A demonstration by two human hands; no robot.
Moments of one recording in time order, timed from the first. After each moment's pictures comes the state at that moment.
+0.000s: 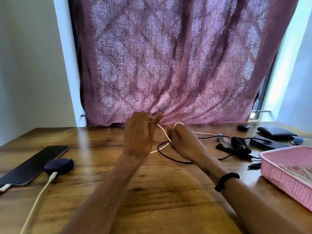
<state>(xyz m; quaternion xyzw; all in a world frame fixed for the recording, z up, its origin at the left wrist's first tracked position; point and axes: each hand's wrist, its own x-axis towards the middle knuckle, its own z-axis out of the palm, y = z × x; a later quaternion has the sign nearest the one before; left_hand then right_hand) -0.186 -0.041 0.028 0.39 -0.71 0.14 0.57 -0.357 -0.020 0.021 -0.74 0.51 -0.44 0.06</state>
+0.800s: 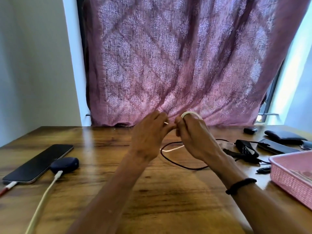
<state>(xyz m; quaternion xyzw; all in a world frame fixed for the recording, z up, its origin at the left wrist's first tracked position) -0.188 -0.022 0.036 0.40 -0.77 0.16 0.47 -0.359 -0.009 0.046 -0.77 0.42 -0.47 -0.09</state>
